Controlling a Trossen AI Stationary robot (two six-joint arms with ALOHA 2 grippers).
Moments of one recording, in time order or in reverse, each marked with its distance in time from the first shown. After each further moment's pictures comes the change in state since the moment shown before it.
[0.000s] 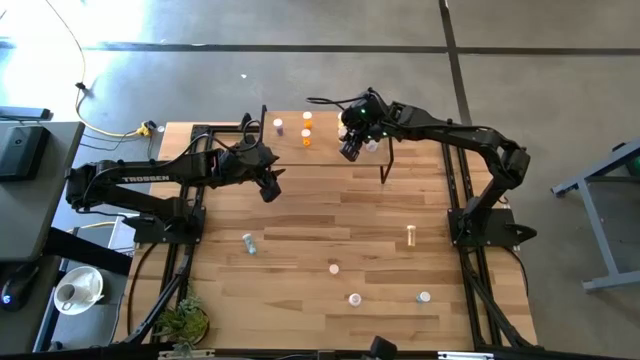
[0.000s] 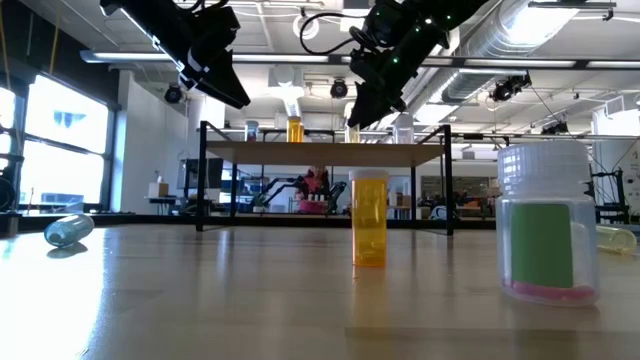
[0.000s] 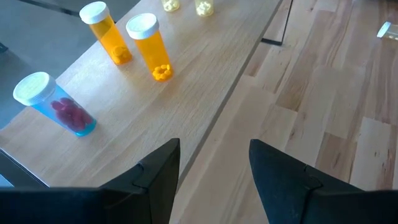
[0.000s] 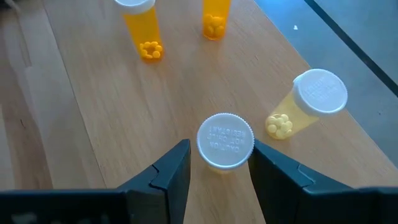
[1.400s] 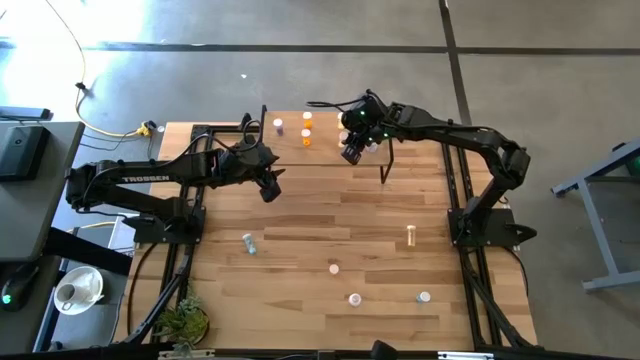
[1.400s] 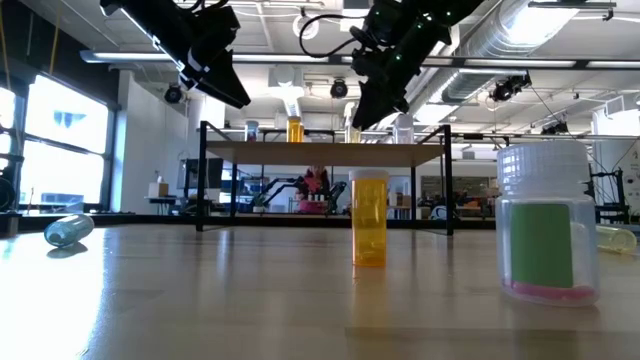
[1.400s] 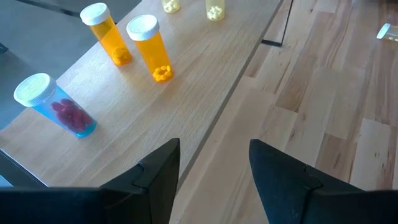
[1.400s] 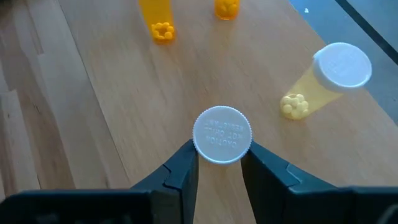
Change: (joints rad) left arm 0.000 0.000 0.000 0.003 0.000 0.000; right arm 0.010 -0.002 0.018 -0.077 -0.021 0.028
